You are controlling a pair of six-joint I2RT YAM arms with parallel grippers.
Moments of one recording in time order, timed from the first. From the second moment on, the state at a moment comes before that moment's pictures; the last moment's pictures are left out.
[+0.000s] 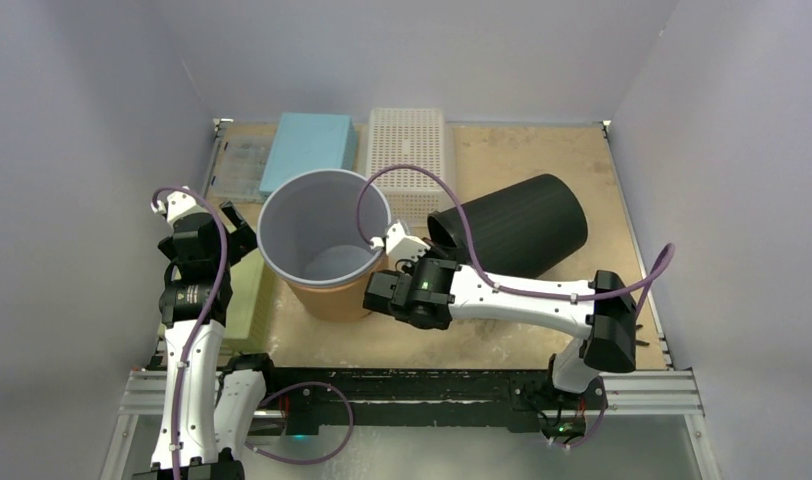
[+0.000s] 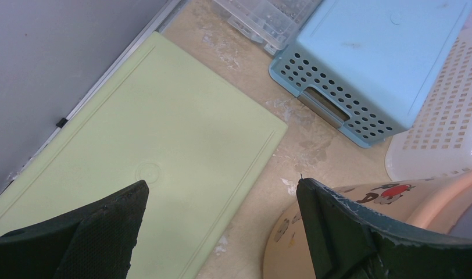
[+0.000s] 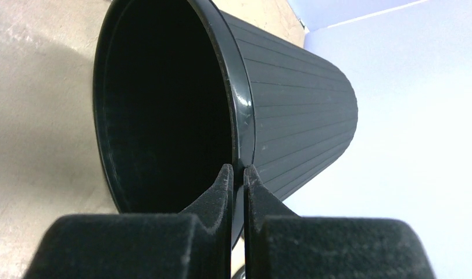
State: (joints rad) left arm 0.14 0.72 0.81 -0.62 -0.27 -0.39; right arm 1.29 1.63 1.44 -1.28 1.16 0.48
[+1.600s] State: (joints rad) left arm 0.14 0.70 0.81 -0.62 -0.28 -0.41; right arm 1.50 1.64 1.23 -1.12 0.81 0.70
